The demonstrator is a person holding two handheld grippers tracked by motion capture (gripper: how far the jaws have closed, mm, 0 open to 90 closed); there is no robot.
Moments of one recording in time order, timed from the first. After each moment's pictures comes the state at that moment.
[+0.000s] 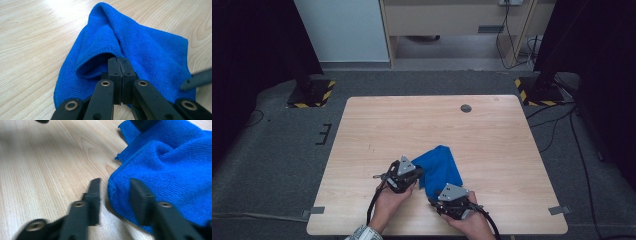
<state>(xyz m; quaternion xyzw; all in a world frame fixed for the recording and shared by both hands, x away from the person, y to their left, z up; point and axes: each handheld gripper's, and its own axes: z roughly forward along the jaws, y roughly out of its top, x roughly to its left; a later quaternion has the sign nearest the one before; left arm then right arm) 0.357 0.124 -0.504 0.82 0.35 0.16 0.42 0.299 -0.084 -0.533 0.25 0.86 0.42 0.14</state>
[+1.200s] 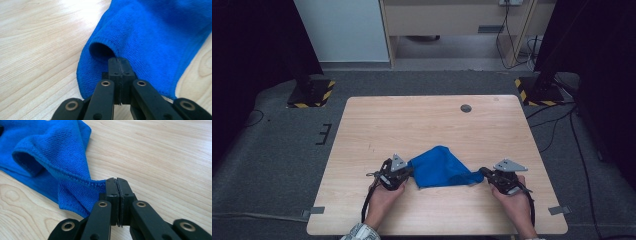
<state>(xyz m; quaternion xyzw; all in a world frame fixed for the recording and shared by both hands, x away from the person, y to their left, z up) 0.372 0.149 -0.519 0.82 0.39 0.17 0.39 0.358 -0.228 -0.520 0.43 0.78 0.41 0.21</state>
